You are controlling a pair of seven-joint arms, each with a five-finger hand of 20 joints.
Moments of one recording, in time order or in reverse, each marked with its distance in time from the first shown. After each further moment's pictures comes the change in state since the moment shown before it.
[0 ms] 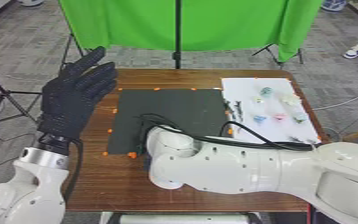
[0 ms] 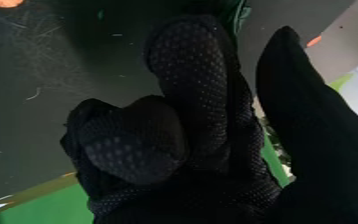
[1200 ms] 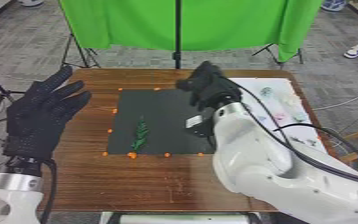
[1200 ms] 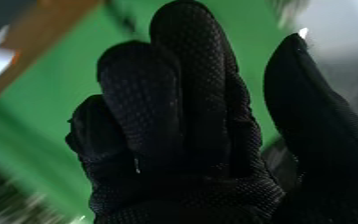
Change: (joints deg) left arm 17.3 -3.9 -12.6 -5.9 0.1 5.3 0.8; right arm -20.3 27.4 28.2 -31.4 -23.9 17.8 -1.2
